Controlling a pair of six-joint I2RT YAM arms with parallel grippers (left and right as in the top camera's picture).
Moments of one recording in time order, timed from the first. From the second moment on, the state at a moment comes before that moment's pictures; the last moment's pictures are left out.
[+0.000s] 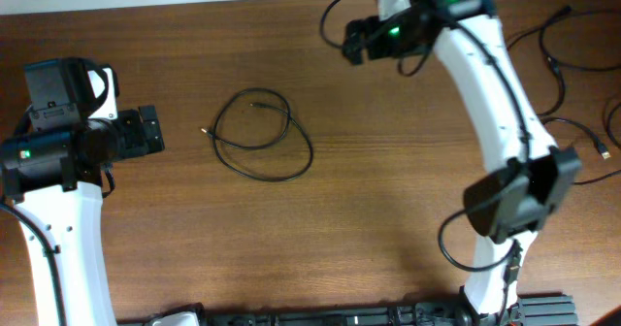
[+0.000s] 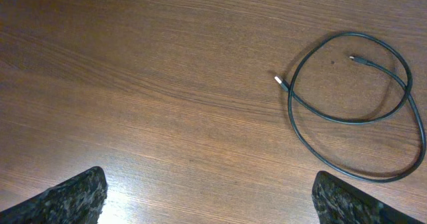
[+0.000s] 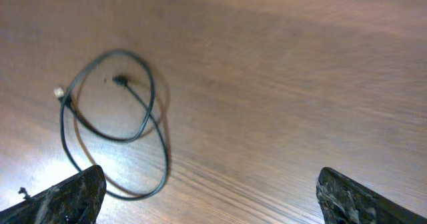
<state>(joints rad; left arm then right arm) 0.18 1.34 1.52 -1.20 -0.09 0.03 0.27 2.08 2.14 -1.17 -0.27 0.09</state>
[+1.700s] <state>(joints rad) 0.18 1.34 1.52 -1.20 -0.09 0.03 0.62 2.43 2.00 -0.84 -0.03 0.08</state>
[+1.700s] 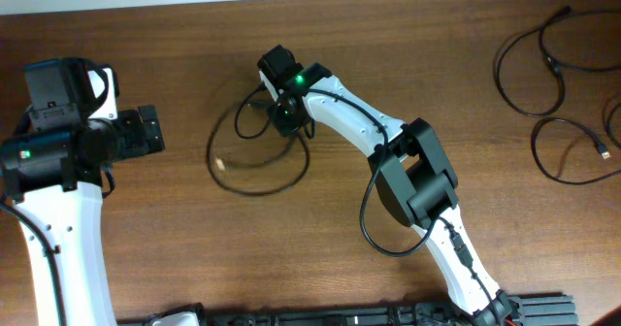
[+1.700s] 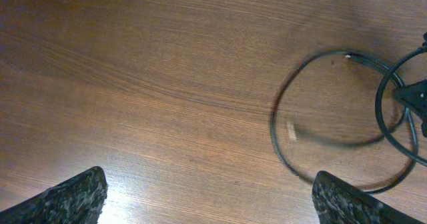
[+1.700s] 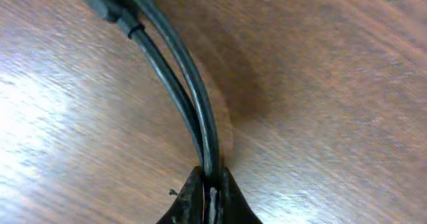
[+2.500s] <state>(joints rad) 0.18 1.34 1.52 -1.20 -0.09 0.03 0.18 2.18 2.30 -1.55 0.12 0.31</state>
